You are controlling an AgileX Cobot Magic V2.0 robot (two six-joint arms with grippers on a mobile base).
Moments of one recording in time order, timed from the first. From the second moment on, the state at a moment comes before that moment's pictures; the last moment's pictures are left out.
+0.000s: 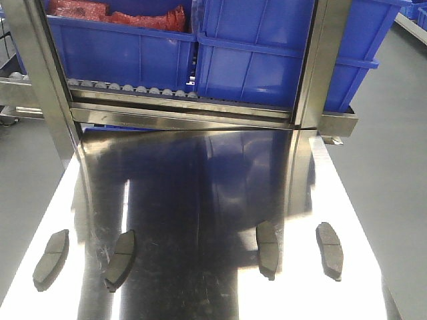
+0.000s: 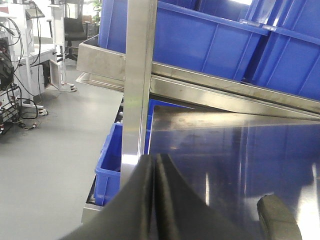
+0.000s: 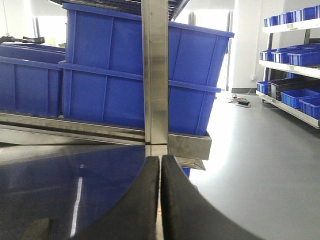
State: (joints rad) left arm 0.05 -0.01 0.03 0.11 0.15 -0.22; right arm 0.01 -0.01 0.03 -0.16 0.00 0.15
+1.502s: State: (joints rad) left arm 0.05 -0.01 0.03 0.11 0.03 -0.22; right arm 0.01 -0.01 0.03 -0.16 0.00 0.15
